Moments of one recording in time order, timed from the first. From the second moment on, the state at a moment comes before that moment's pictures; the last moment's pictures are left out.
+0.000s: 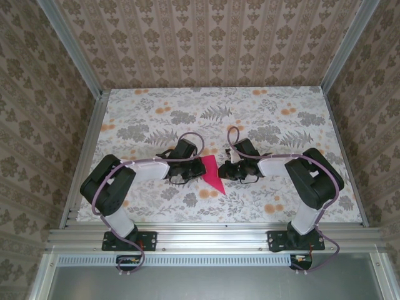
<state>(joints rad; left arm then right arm) -0.73 1.68 0.81 -0.09 0.31 -0.94 0.49 1.73 0.75 -0.02 -0.53 0.60</state>
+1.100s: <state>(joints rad) -0.72 1.68 0.89 -0.21 0.31 -1.00 0.99 1.55 0.49 0.34 0.29 -0.15</state>
